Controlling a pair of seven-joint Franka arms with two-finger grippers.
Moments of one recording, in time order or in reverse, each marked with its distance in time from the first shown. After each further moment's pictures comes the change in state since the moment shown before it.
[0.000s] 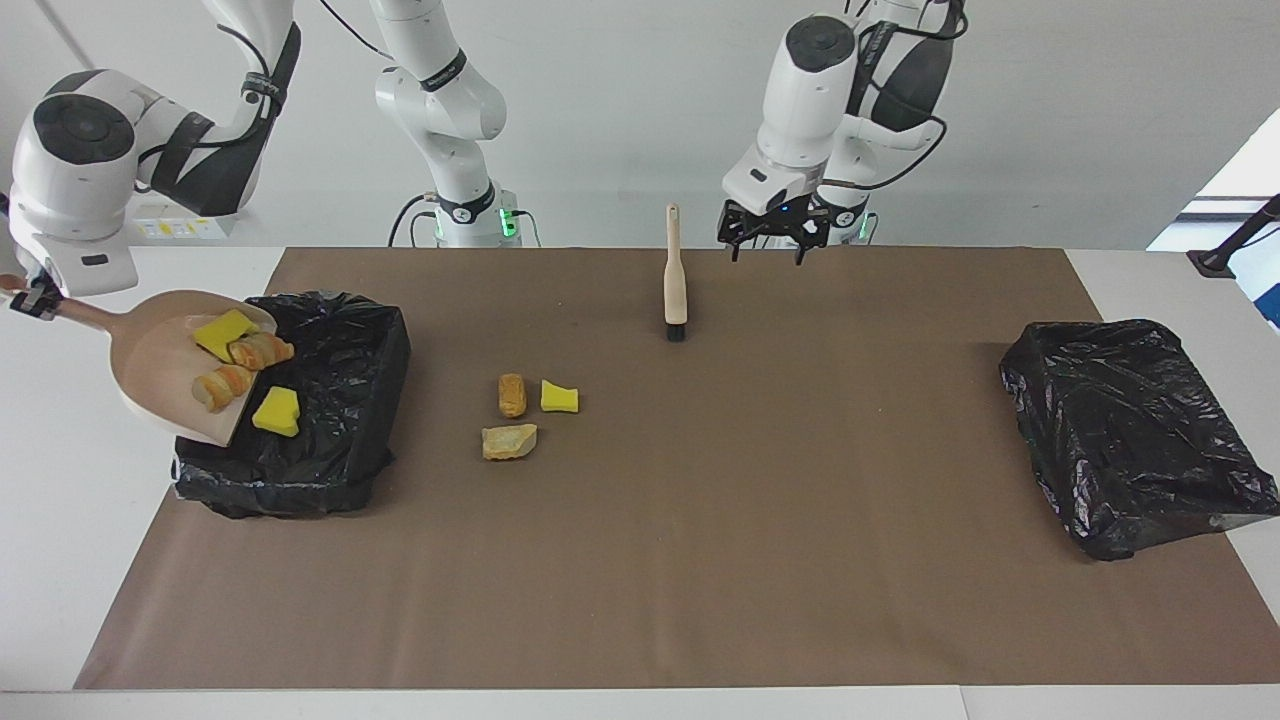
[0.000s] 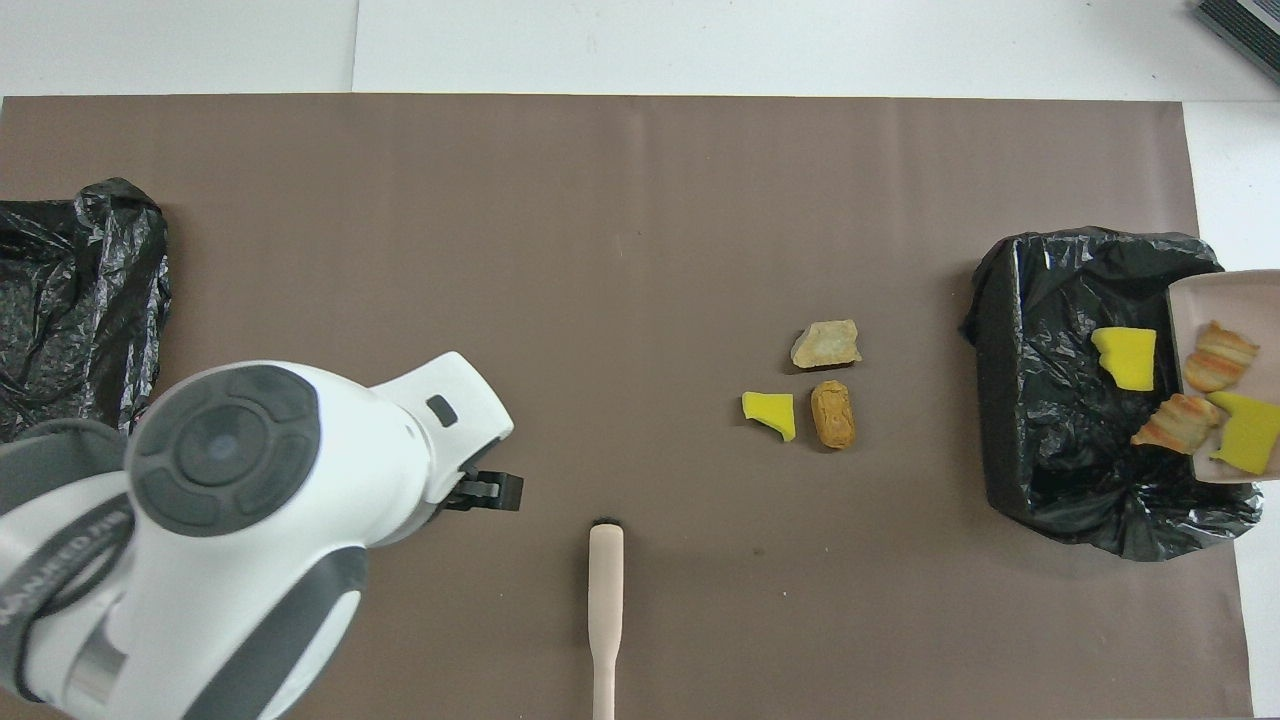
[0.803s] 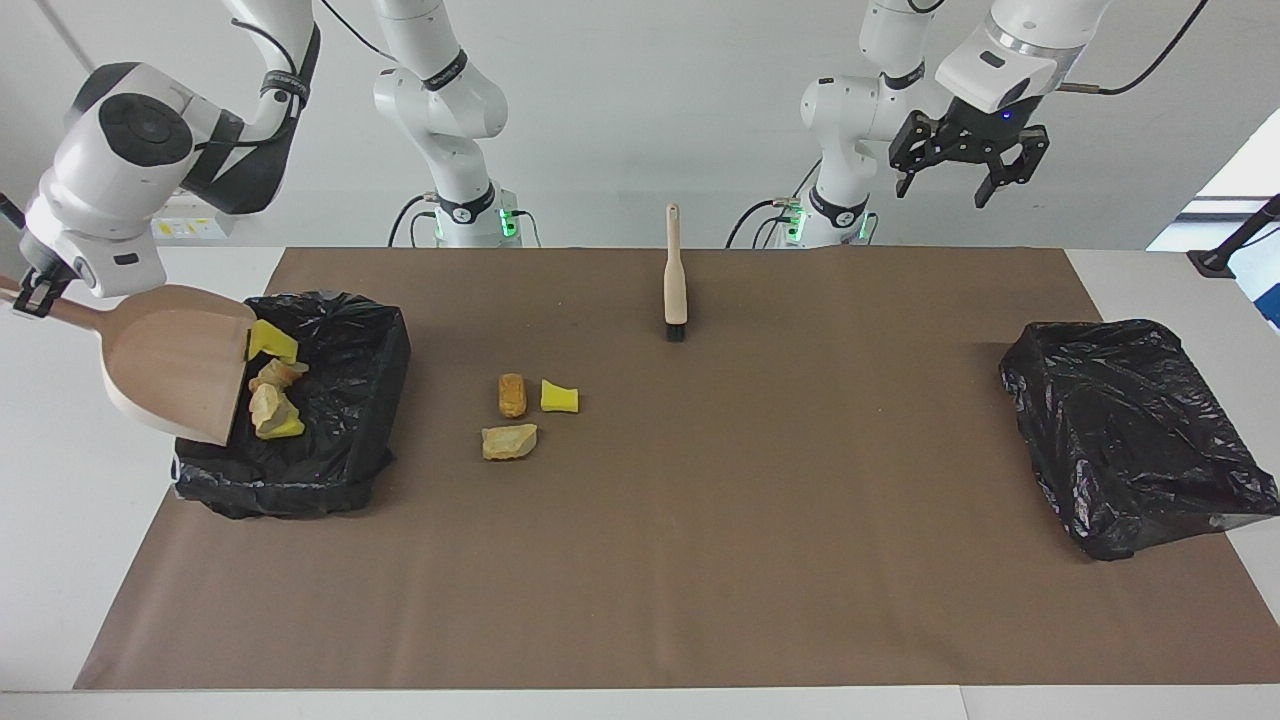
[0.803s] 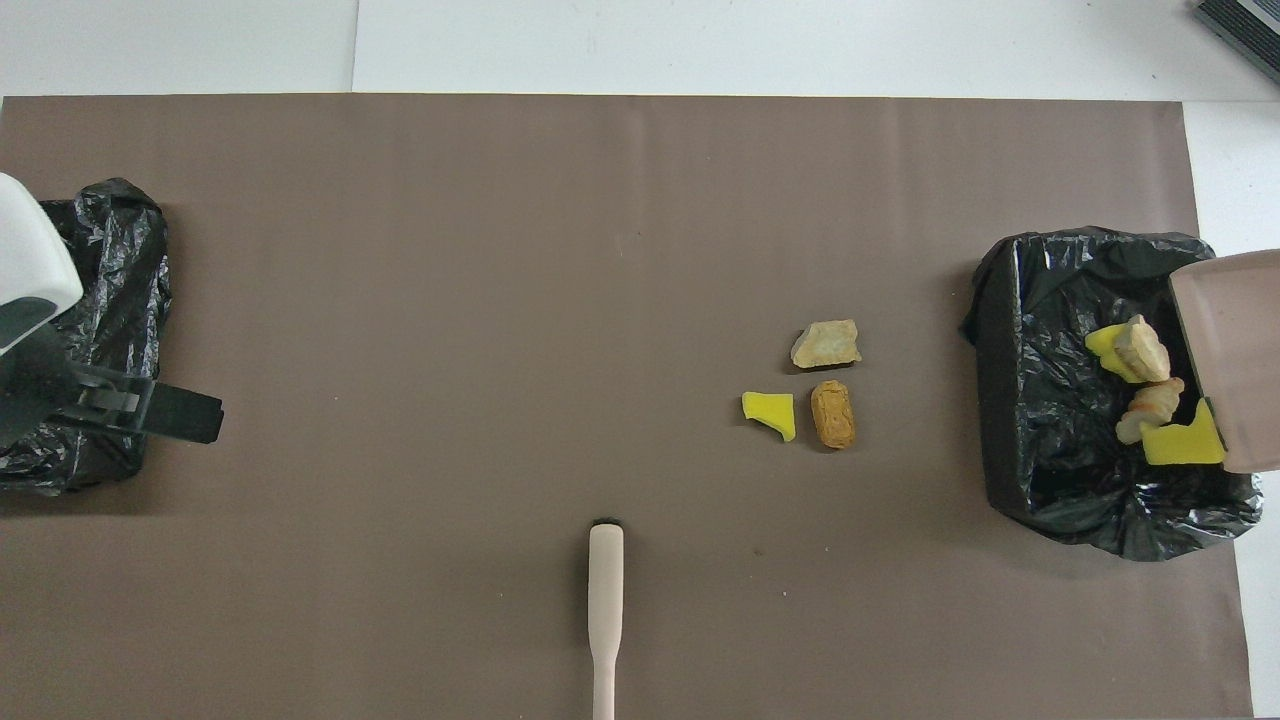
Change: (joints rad) left arm 0.297 0.107 0.005 0.498 0.000 -0.413 0.320; right arm 0.068 -0.021 0.002 0.027 -0.113 -0.017 0.000
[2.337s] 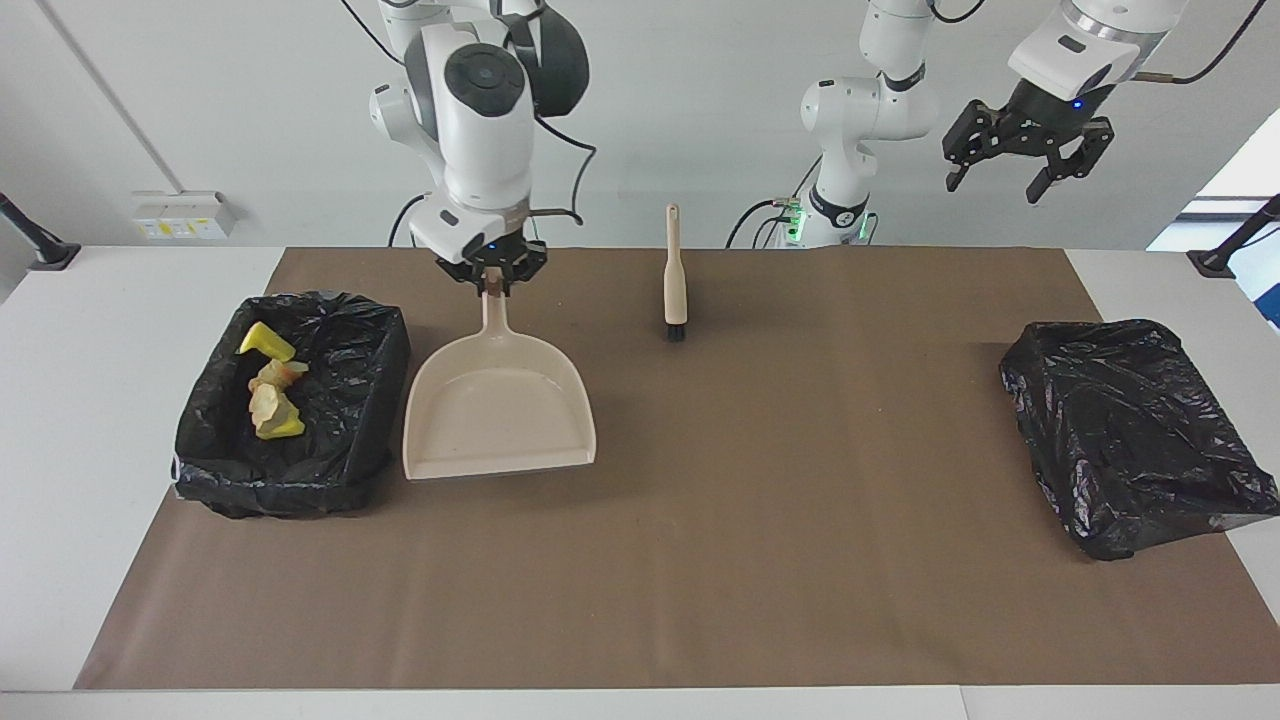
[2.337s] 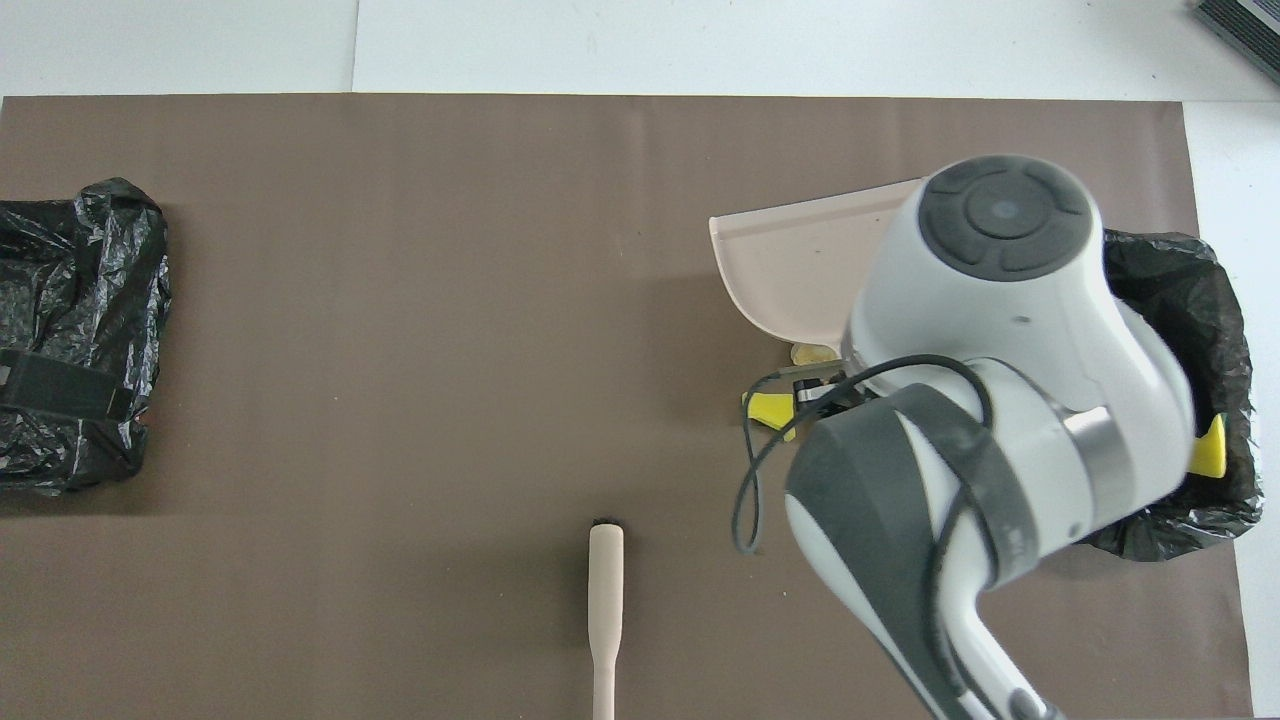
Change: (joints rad) left arm 0.076 0.015 0.018 0.062 -0.016 -0.041 0.093; right arm 0.671 0.091 0.078 0.166 0.879 -0.491 2.022
